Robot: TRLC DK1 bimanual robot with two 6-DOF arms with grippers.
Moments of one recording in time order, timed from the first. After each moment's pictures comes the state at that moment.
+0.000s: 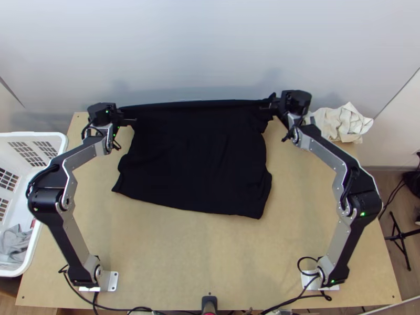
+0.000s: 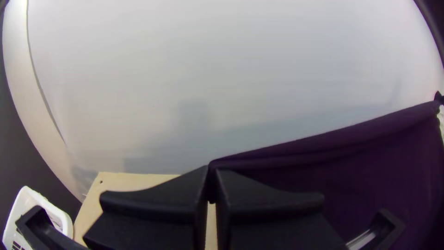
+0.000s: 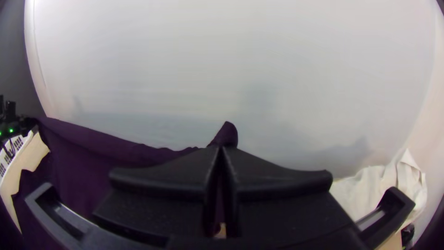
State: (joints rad) left arm 0.02 2.03 1.38 0.35 -0.12 0.12; right arm 0.20 2.00 1.51 0.20 0.04 0.03
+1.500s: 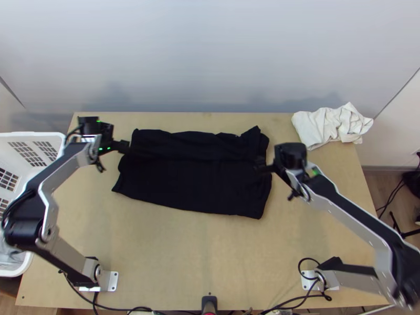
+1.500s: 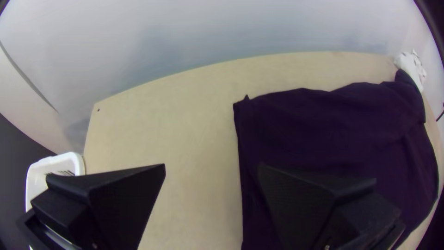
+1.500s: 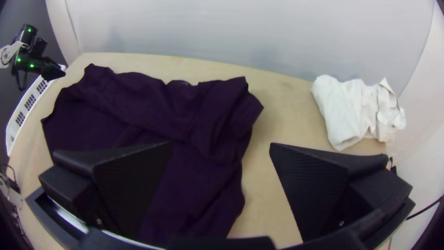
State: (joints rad) left arm 0.04 1.71 1.21 -0.25 0.01 0.26; right arm 0.46 1.35 0.86 -0.12 0.16 0.11
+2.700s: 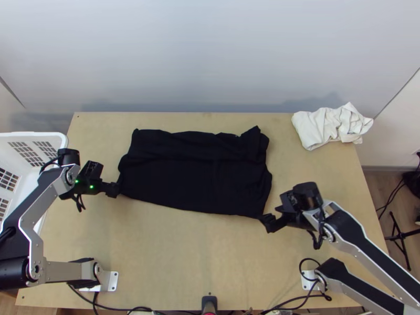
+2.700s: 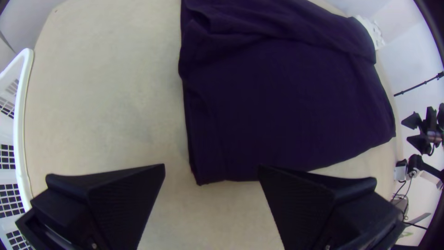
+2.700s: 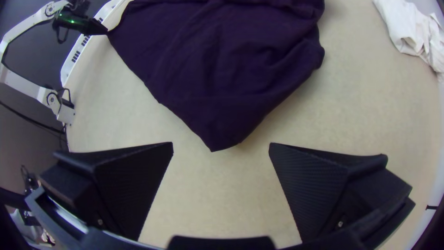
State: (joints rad) left arm 0.21 1.45 0.89 -0.66 0.32 0.40; right arm 0.55 0.94 0.60 -0.62 -0.23 0.19
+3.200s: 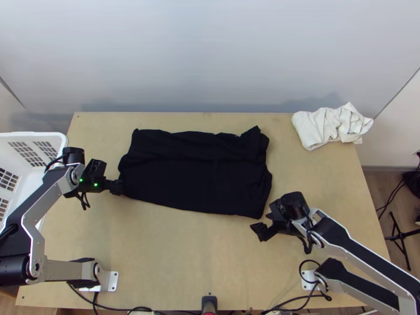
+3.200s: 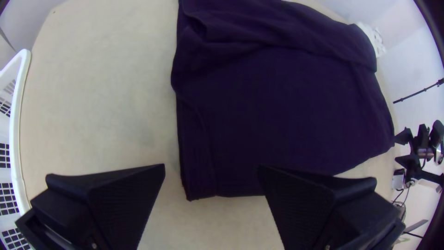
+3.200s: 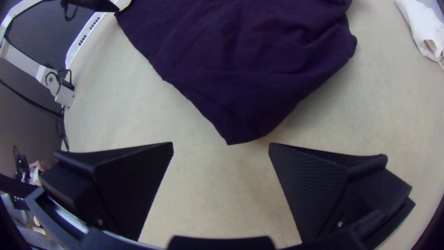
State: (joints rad) left arm 0.18 1.47 0.89 -0.61 0.32 0.33; right arm 0.65 1.00 0.46 -0.40 -0.23 0.20
